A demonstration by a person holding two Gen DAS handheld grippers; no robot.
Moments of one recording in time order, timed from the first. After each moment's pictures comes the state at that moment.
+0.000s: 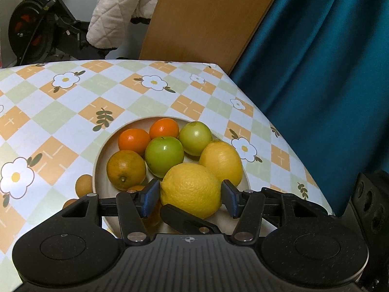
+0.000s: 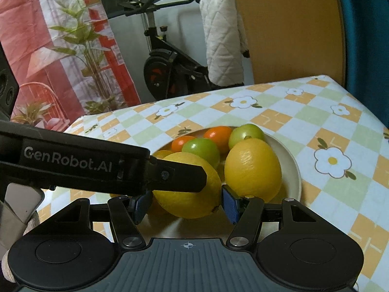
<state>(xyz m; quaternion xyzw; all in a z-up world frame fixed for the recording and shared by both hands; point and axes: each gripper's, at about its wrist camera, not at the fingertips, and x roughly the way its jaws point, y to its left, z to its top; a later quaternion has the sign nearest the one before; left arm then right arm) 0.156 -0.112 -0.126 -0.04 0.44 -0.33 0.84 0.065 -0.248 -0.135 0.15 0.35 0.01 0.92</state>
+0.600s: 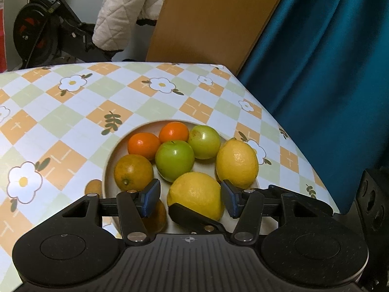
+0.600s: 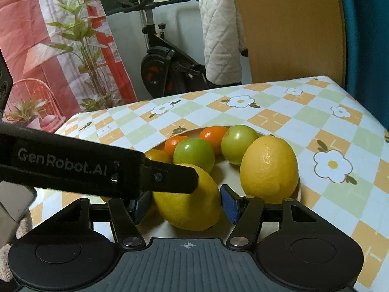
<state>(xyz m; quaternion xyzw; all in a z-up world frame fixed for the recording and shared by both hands) 0.160 -0.105 -0.123 -0.03 0.43 -0.31 0.85 0.073 -0.248 -0.137 0.13 0.35 0.01 0.93</state>
